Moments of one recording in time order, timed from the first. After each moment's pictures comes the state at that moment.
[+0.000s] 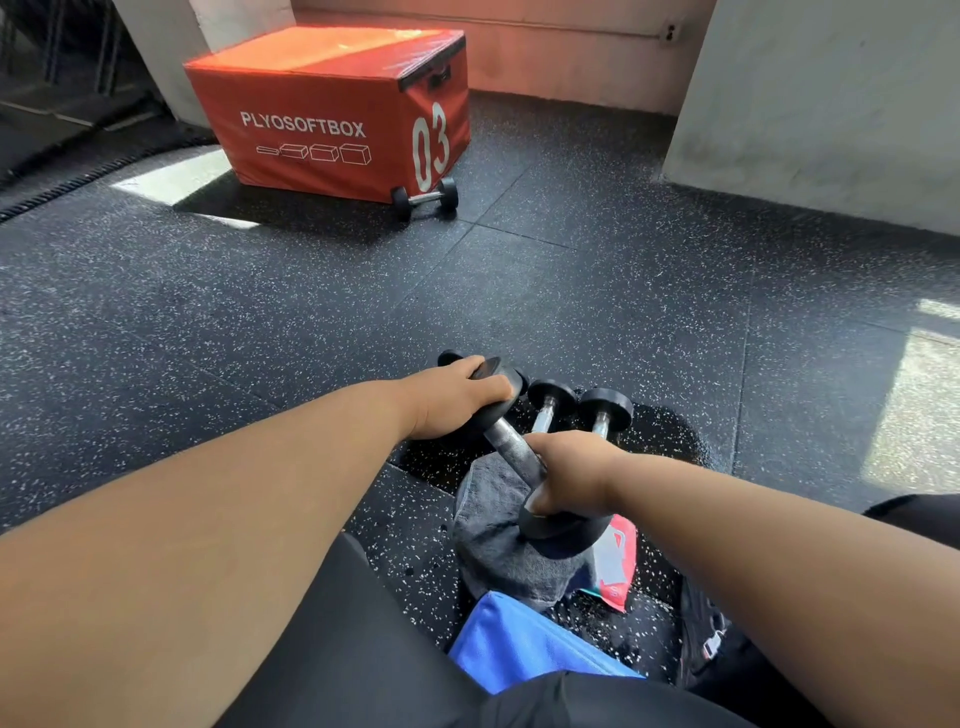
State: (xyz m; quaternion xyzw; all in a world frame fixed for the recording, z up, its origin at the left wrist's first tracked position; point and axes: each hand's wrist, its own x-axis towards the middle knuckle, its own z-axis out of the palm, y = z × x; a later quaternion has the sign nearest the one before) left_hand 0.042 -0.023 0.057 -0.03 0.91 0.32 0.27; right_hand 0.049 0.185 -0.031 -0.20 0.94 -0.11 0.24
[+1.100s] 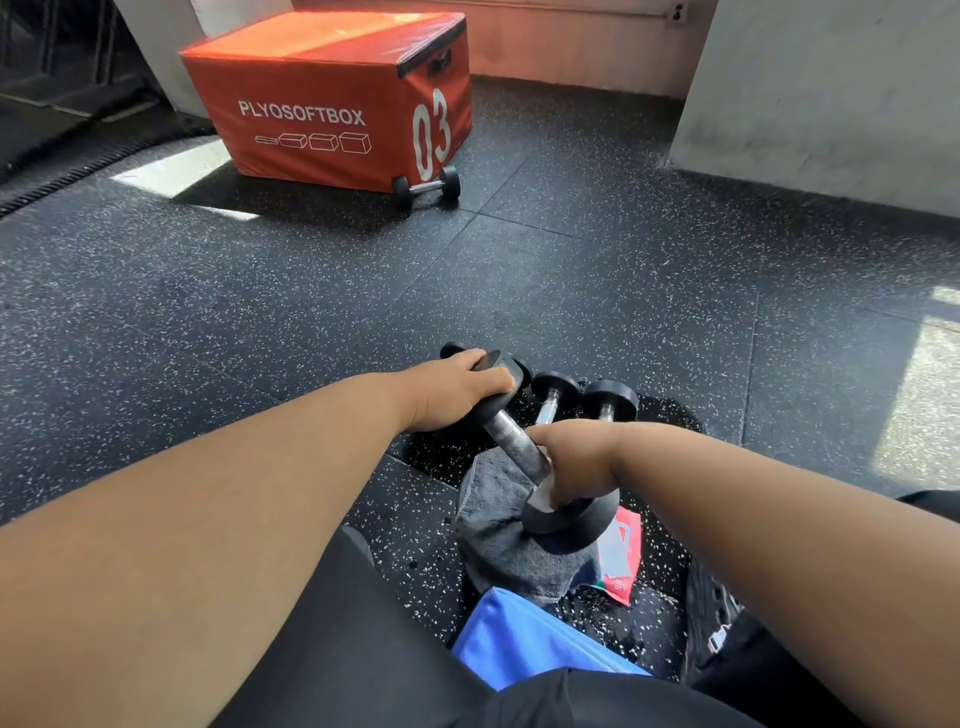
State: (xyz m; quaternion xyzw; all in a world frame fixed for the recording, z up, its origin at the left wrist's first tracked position) left_hand 0.034 -0.025 0.054 -0.04 0.91 0.30 0.28; right_hand 0.033 0.183 -0.012 -0.22 0.91 -0.07 0.35
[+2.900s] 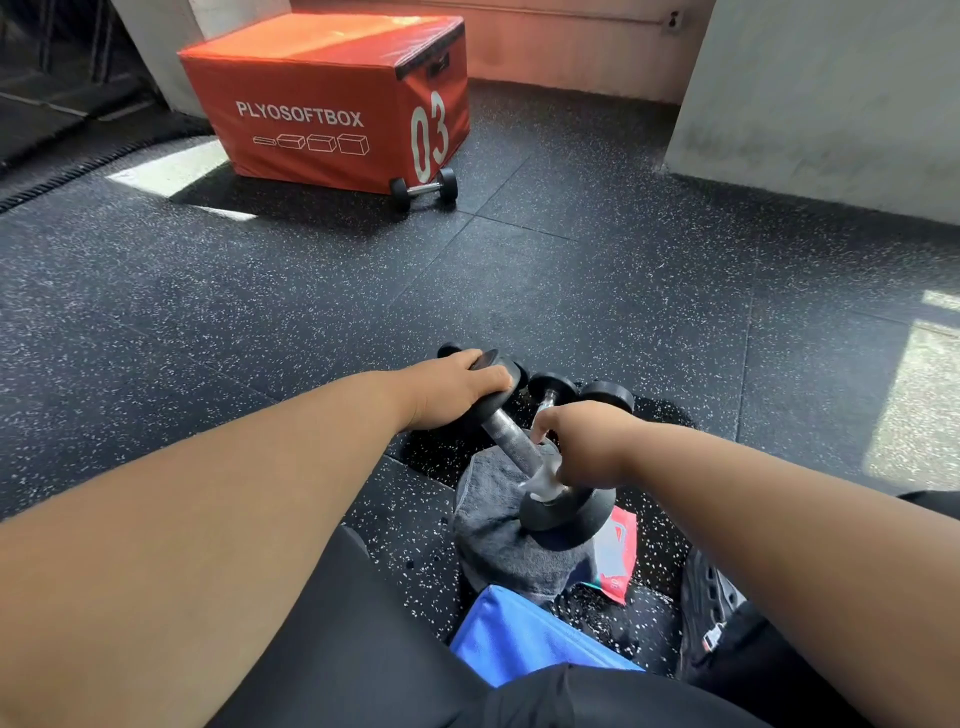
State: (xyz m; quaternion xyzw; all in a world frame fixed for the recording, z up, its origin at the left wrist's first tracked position) left_hand 0.031 -0.026 0.050 -0.04 0.91 0.31 0.28; right_hand 0.030 0.198 -0.009 -0.22 0.95 -0.05 0.23
